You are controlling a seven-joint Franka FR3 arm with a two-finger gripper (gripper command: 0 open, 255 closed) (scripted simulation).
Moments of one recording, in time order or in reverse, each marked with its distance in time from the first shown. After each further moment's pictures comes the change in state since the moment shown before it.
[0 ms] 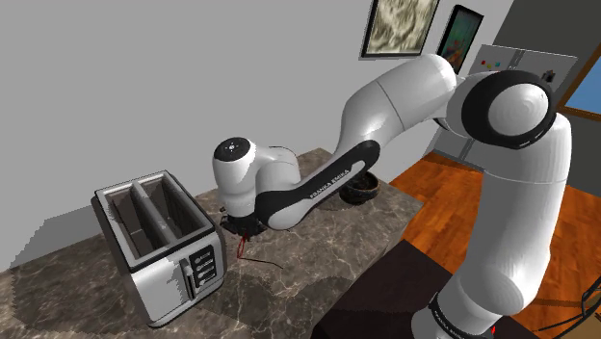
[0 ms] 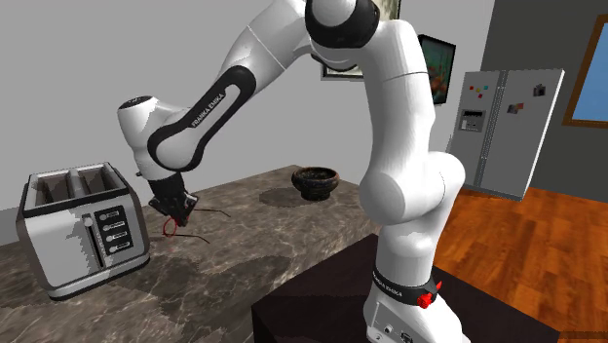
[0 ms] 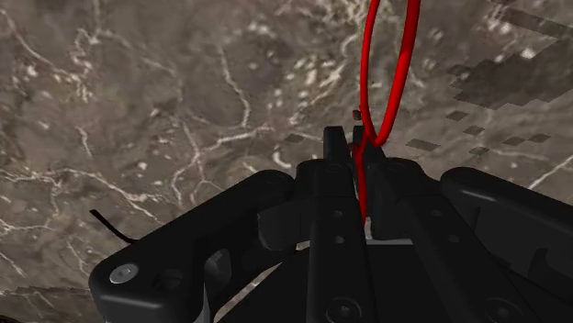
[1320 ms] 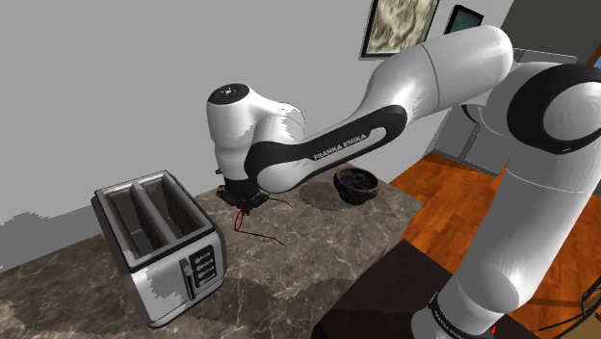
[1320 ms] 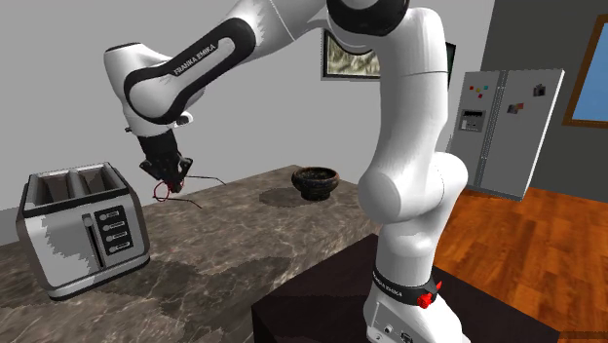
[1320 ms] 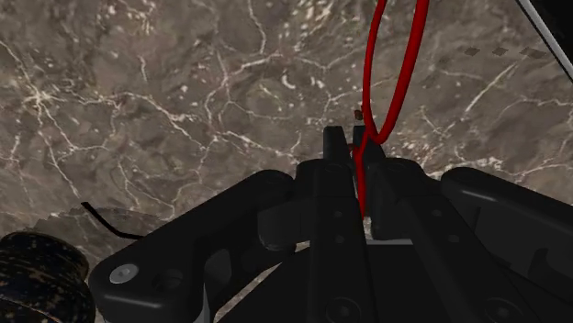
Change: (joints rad) arm -0.056 -0.163 0.071 0.092 0.186 -0.181 -0.157
